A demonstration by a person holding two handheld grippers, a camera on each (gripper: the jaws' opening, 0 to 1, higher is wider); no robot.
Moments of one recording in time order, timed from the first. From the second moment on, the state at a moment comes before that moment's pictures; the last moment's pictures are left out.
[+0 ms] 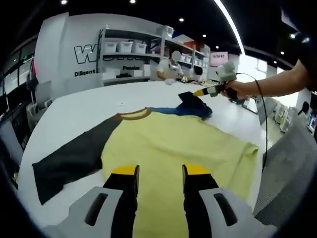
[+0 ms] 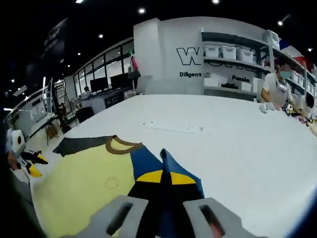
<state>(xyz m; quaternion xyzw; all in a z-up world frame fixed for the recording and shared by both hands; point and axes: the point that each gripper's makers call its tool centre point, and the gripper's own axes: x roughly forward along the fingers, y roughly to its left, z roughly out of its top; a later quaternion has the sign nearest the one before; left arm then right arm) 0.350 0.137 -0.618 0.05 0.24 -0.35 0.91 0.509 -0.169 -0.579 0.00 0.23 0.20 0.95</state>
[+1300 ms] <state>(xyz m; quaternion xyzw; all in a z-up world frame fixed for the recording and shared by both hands) 0.325 0.115 -0.638 0.08 0.27 -0.40 0.87 0.516 -0.209 -0.563 0.22 0.21 0.11 0.95</state>
